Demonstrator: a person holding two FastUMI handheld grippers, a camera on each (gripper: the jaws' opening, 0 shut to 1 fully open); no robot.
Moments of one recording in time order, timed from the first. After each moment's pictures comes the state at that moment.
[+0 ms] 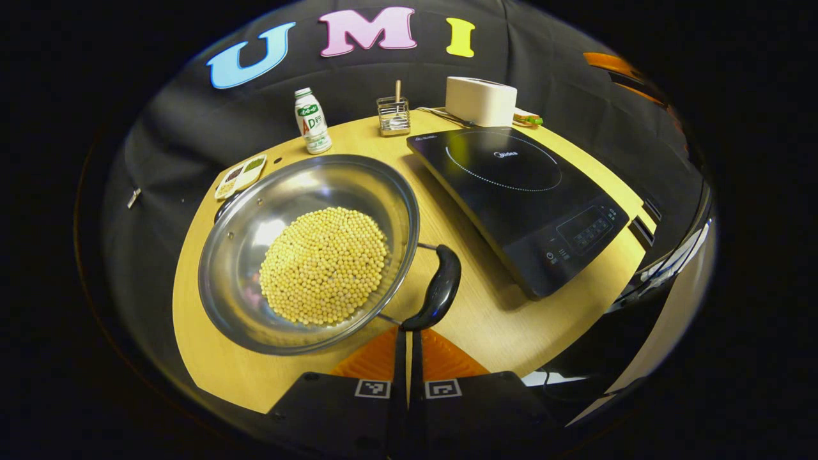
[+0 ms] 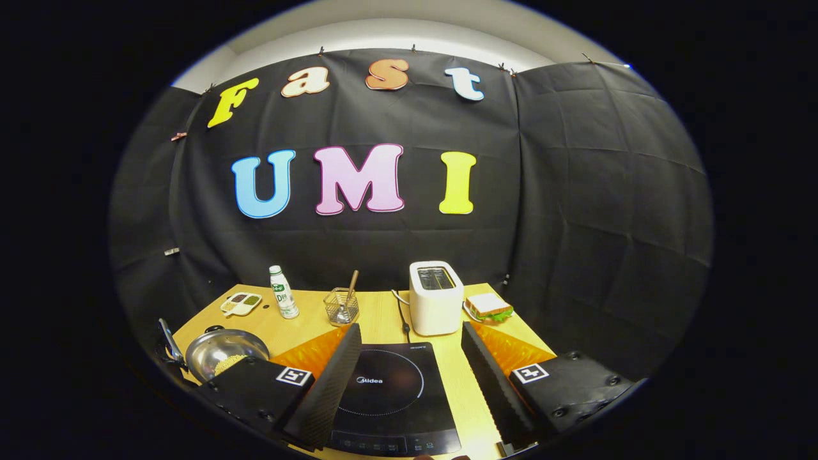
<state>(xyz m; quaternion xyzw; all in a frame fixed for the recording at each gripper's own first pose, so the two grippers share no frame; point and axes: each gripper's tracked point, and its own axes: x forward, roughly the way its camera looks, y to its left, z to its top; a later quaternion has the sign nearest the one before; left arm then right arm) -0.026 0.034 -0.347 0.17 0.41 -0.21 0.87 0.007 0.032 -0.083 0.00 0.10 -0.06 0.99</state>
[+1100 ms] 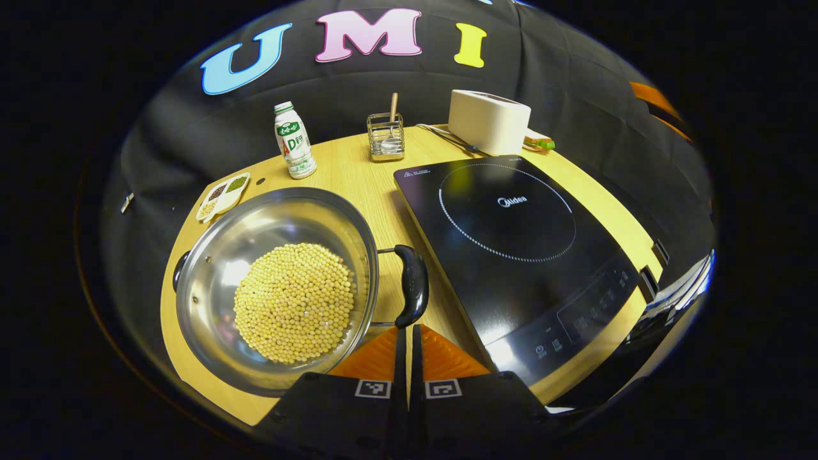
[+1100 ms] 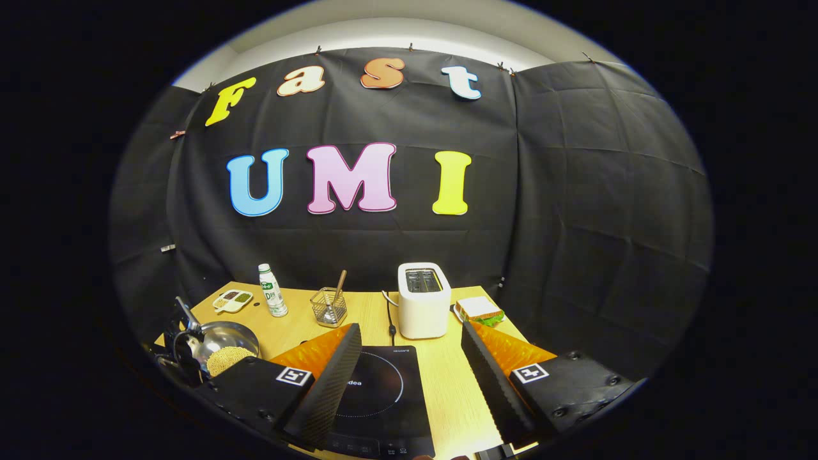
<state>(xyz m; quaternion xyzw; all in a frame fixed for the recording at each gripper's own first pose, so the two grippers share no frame) 0.049 -0.040 -0.338 0.12 0.40 -0.20 0.89 0.017 -0.002 -0.085 -0.01 0.10 -0.06 0.99</state>
